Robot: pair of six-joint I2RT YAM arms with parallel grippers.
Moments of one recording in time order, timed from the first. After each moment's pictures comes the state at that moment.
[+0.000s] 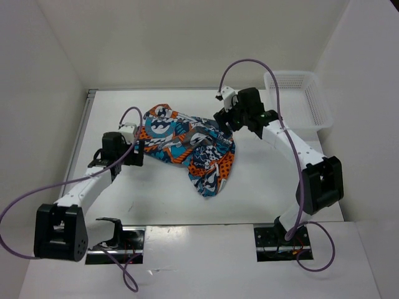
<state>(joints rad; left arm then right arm) -0.07 1.13 0.60 -0.13 0.03 0.07 0.39 1.58 1.35 -0.41 -0.18 -0.34</state>
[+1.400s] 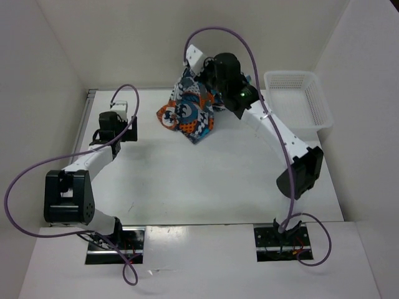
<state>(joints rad) 0.03 1.48 0.85 0.10 -0.07 0.07 0.58 1.85 1.97 -0.28 0.13 -0.69</state>
